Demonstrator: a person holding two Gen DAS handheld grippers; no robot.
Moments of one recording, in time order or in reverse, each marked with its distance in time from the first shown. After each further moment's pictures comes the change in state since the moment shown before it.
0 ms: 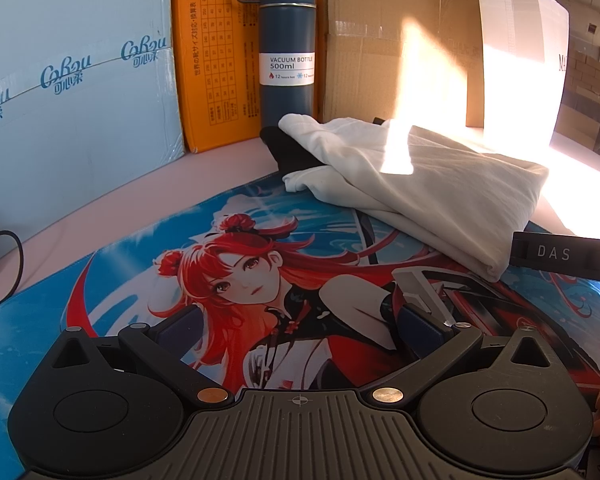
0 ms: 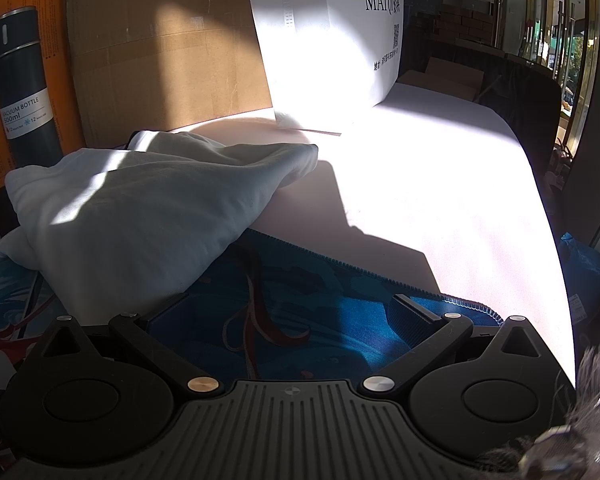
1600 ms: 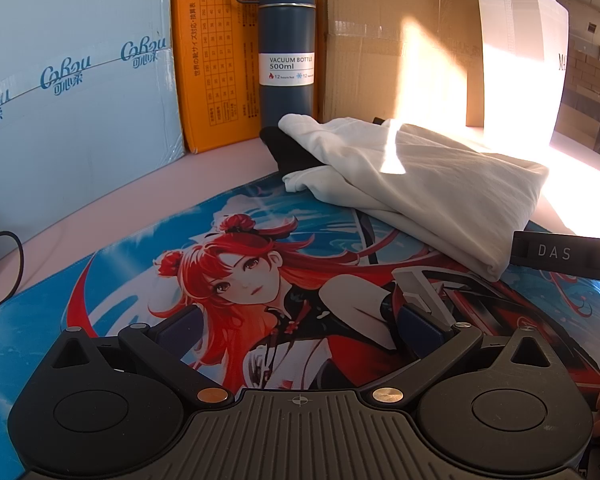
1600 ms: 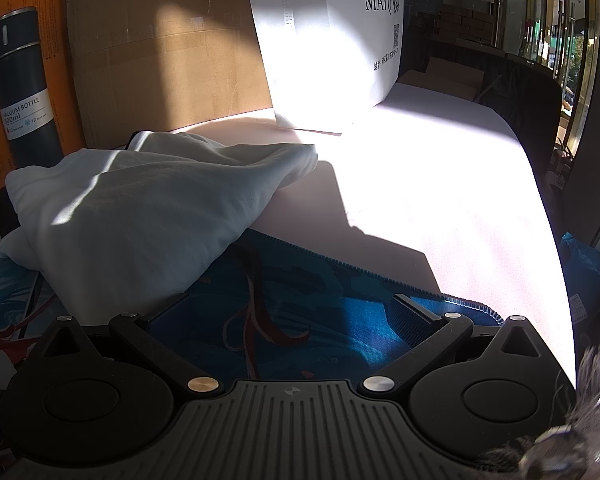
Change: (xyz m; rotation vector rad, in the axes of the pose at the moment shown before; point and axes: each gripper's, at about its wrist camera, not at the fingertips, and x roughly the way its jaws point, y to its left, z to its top) left arm 0.000 0.000 0.000 0.001 -0.001 0.001; right arm 0.000 -0.001 0.000 0.001 -0.001 0.001
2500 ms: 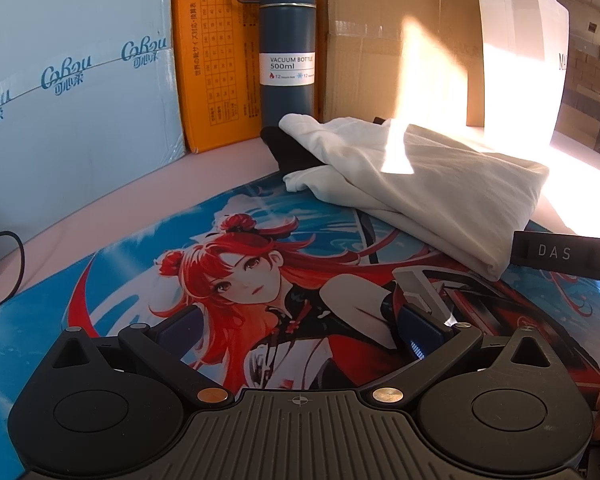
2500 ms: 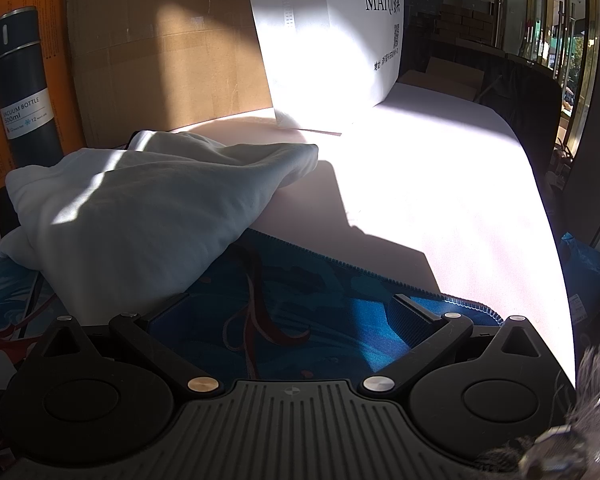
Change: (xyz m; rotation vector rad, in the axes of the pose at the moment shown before) left arm 0.001 0.001 0.000 0.001 0.000 0.002; right arm -0.001 0.001 0.000 -0.002 0.000 -0.001
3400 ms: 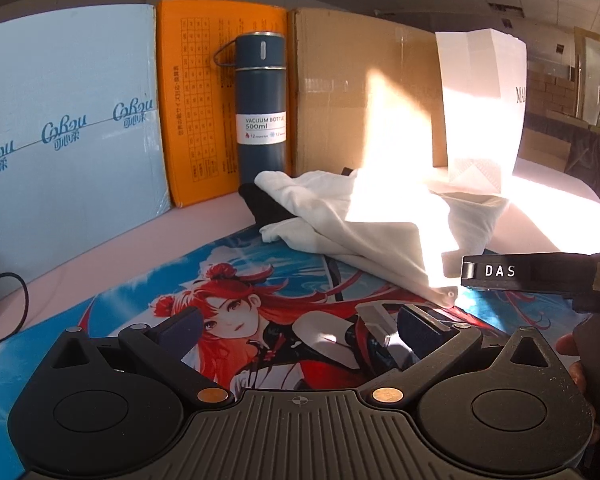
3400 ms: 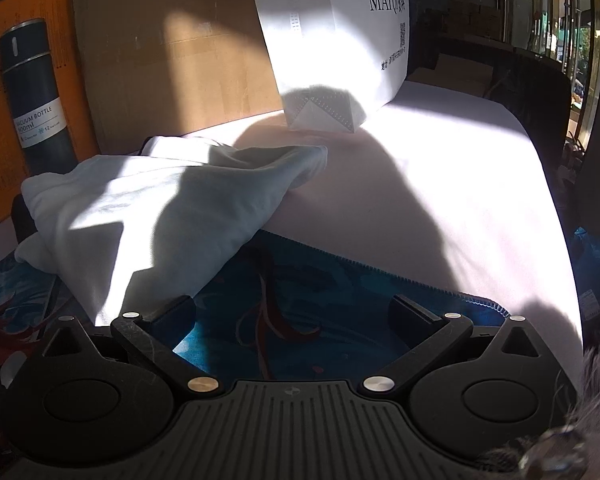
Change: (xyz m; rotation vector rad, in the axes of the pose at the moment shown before) left arm -0.040 -0.011 -0.004 0.043 -0.181 -0.063; right arm -0.006 -0.007 0.002 0.053 -0.014 0.079
